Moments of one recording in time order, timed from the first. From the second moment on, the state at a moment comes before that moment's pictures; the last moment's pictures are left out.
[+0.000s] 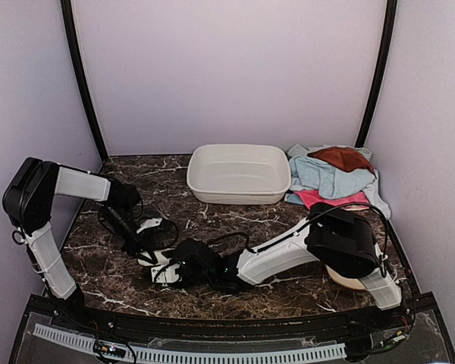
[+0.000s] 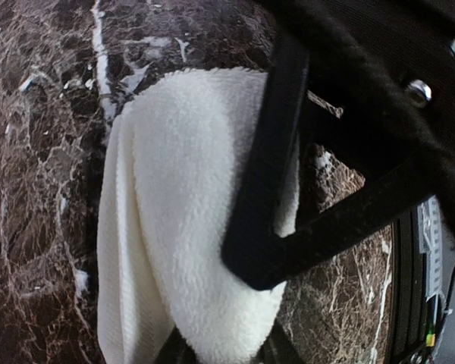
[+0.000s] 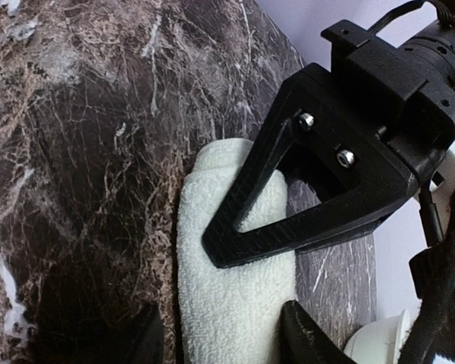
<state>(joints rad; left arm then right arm) -0.29 1.81 0.99 -0.95 0.71 1.16 1.33 2.30 1.42 0.38 0.26 -0.87</state>
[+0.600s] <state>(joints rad) -0.03 1.37 0.74 -0.79 0.75 1.26 1.28 2.34 1.65 0.04 0.09 -0.62</state>
